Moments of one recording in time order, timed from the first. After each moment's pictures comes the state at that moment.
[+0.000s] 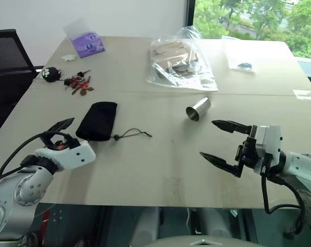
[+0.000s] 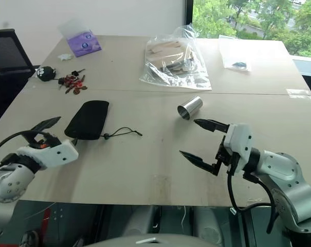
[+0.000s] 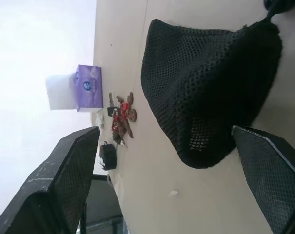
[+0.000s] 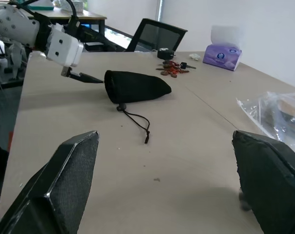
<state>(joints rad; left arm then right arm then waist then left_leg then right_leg) 0.28 0.89 0.30 -0.29 0.49 -0.08 -0.34 0.02 -0.62 -0.07 -0.69 0.54 0.31 0.82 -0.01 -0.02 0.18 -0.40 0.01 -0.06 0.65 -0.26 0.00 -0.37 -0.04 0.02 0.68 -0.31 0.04</state>
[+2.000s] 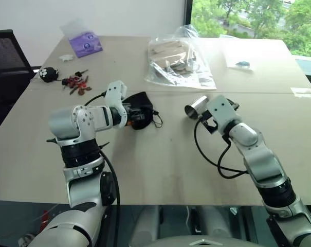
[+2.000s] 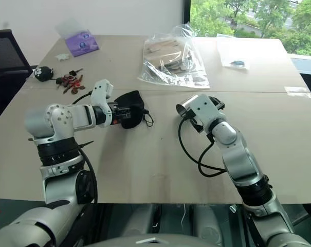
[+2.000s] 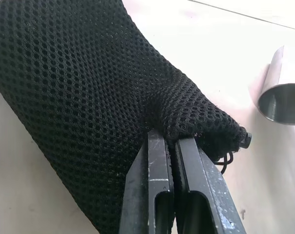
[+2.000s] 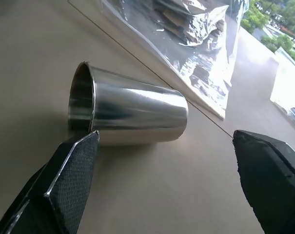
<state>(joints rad) -0.79 0.32 0.38 -0.07 -0.31 1.61 -0.40 -0.43 -0.35 0.28 -0.38 -0.18 0.80 0.26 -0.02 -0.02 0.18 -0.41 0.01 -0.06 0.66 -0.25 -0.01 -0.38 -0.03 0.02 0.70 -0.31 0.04</state>
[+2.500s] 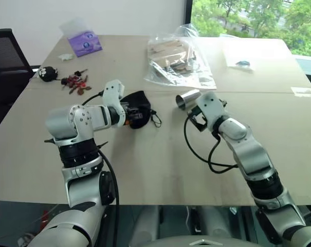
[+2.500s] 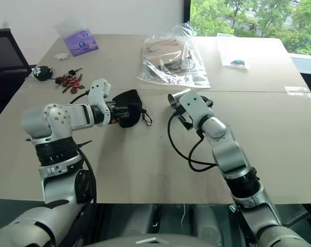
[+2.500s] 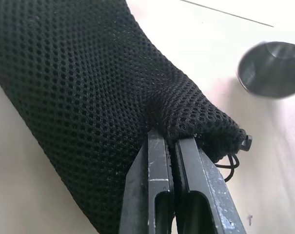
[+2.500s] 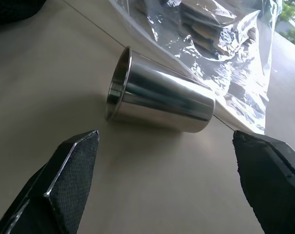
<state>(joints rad) -0.80 0.33 0.39 -0.06 -0.32 1.61 -0.37 -0.59 -0.20 0.30 -0.21 -0.17 0.84 0.26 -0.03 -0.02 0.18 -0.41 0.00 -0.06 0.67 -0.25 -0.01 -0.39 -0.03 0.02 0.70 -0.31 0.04</state>
